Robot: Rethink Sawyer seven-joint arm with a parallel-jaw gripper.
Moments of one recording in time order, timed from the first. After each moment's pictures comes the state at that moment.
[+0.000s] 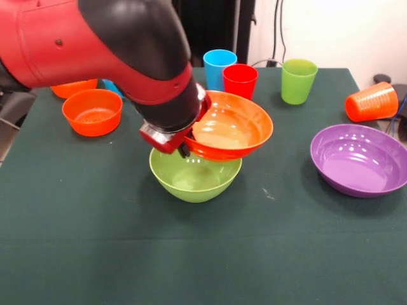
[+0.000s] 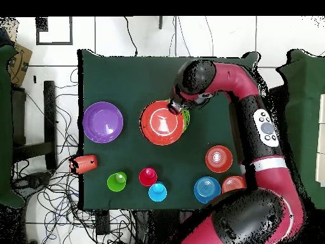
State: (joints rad) arm -0.70 -0.29 0.78 1.11 -0.62 1.42 0.92
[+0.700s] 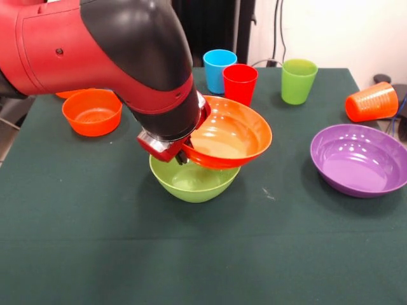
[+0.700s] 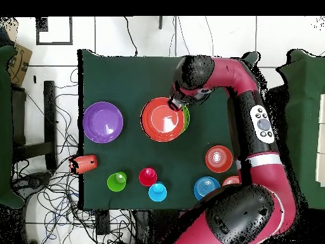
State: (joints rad) arm -0.67 -0.27 0.78 1.04 -0.64 1.46 0.92
